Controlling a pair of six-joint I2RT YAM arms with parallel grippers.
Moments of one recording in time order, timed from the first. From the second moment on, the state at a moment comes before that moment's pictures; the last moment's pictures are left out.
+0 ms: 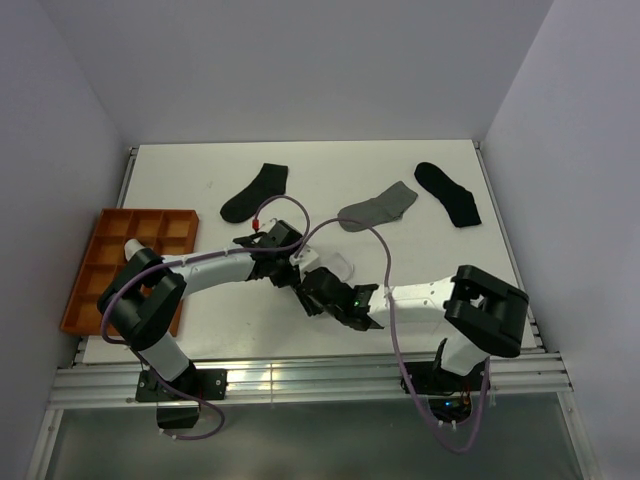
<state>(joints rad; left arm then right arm) -0.76 1.65 0.94 -0.35 -0.11 -1.12 1.11 1.54 0.68 0.16 0.34 0.29</state>
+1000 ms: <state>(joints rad) -0.64 1.40 0.68 -0.31 -0.10 -1.19 1.17 1.76 0.87 0.13 0.38 0.21</state>
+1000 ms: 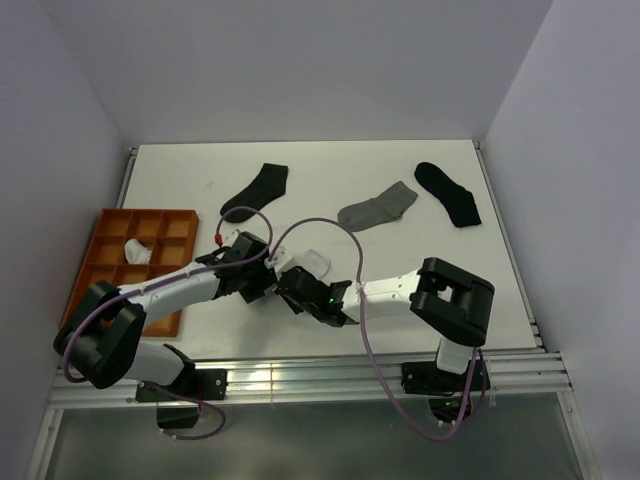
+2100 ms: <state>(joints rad) -0.71 1.29 0.48 0.03 -0.09 -1.19 0.53 1.92 0.71 0.52 -0.90 0.72</state>
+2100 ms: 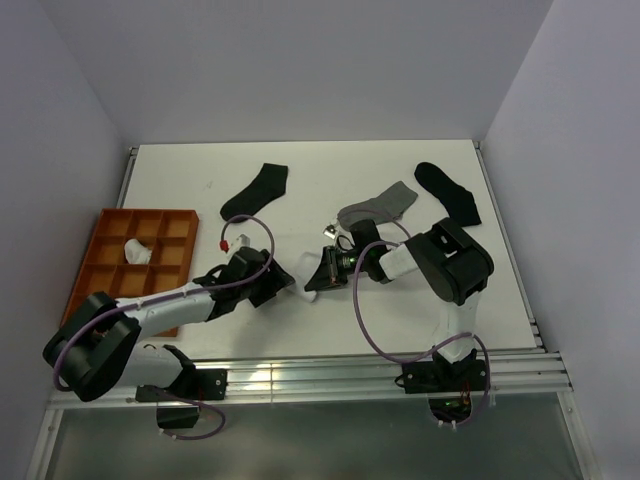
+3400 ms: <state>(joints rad) -0.72 1.56 0.68 0.03 -0.09 -1.21 0.52 1.95 0.78 0.38 -0.94 0.71</state>
